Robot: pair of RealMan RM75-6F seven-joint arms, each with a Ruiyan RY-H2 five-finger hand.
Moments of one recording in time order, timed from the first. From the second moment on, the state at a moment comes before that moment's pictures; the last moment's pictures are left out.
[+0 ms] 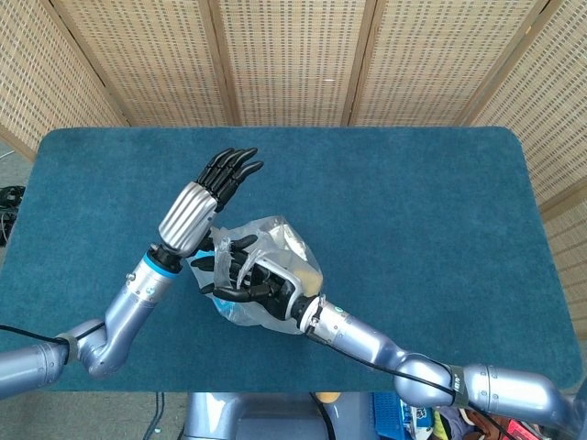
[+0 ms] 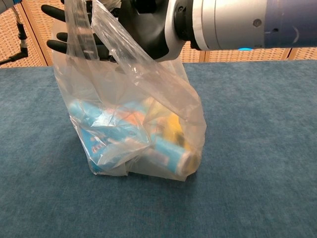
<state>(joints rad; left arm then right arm) -0.82 -1.39 -0.31 -1.63 1.48 1.26 -0.15 0.80 -1.50 0.70 -1.97 -0.72 0.40 1.01</state>
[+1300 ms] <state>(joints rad) -0.79 -1.09 -0.28 -1.73 1.46 1.08 -0.32 0.79 -1.51 0.70 -1.96 -0.67 0.37 0.98</state>
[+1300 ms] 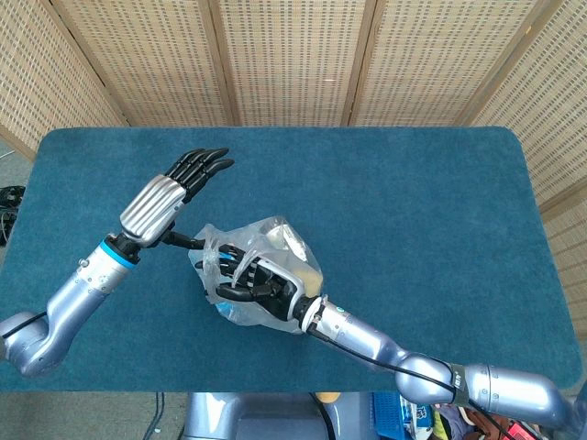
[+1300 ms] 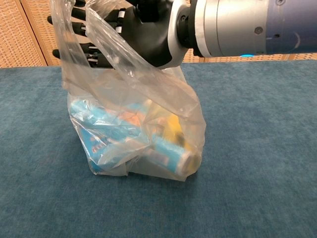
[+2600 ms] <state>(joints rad) -0.79 -1.05 -0.23 -1.62 1.47 1.02 -0.40 0.75 -1.48 0.77 -1.97 -0.64 0.30 1.00</state>
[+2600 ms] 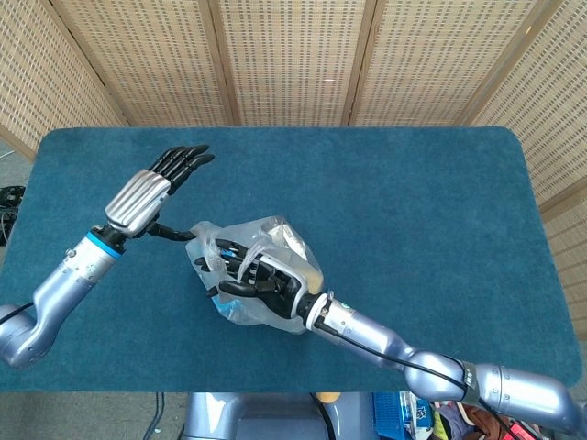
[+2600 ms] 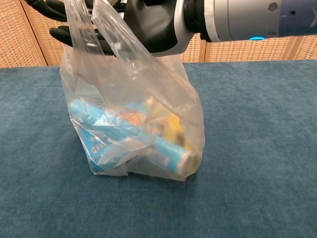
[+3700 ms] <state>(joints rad) -0.82 -1.13 -0.28 -1.61 1.43 1.05 -0.40 0.78 -1.47 0.76 -1.99 -0.59 0.28 0.99</state>
